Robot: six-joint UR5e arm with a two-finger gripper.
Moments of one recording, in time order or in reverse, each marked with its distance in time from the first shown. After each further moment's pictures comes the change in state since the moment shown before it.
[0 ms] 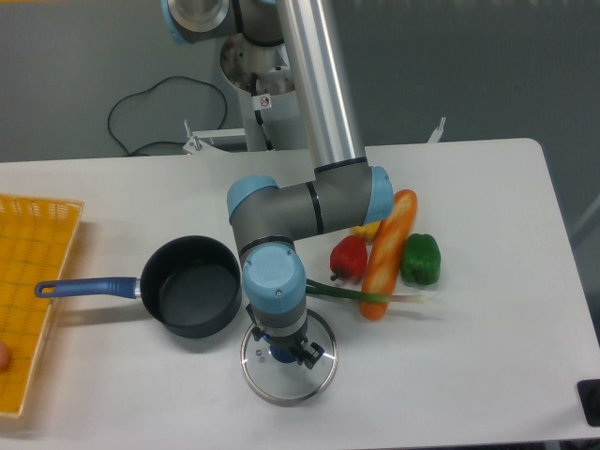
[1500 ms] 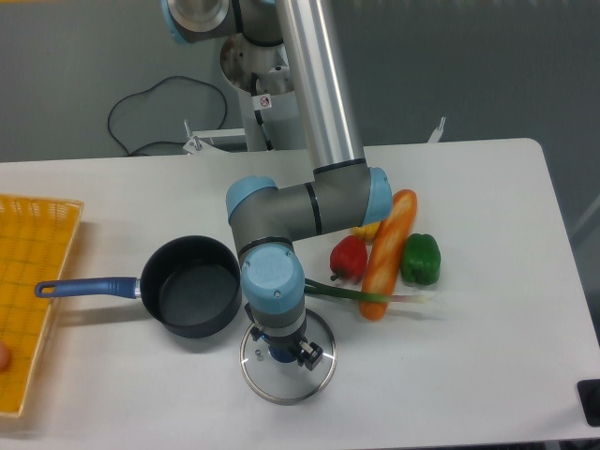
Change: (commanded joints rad) arm -0.003 0.011 -0.005 0.000 -0.002 0.009
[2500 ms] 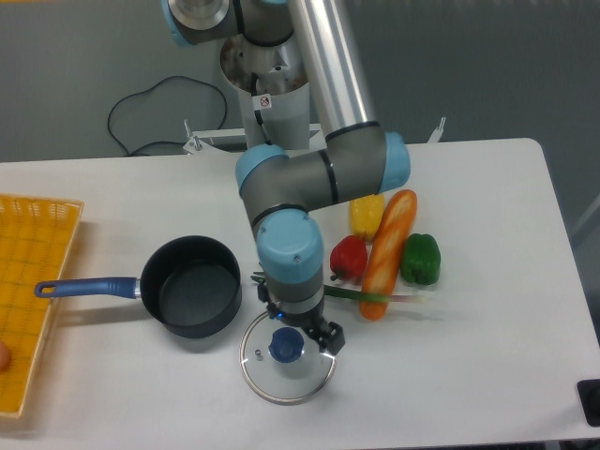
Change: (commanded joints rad) arm 0.097 0.129 0.002 -0.127 -0.003 0.096
